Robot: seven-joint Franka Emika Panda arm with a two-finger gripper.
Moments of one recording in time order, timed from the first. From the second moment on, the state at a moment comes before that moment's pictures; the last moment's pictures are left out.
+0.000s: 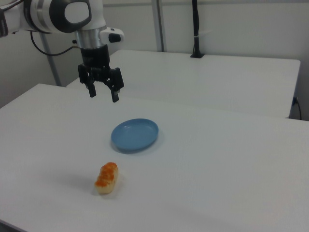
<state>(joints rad) 0.09 0.05 -0.15 -1.59 -0.03 1.56 -0.03</state>
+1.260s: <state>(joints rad) 0.20 0.10 -0.20 -2.11 -0.14 2.00 -0.25</state>
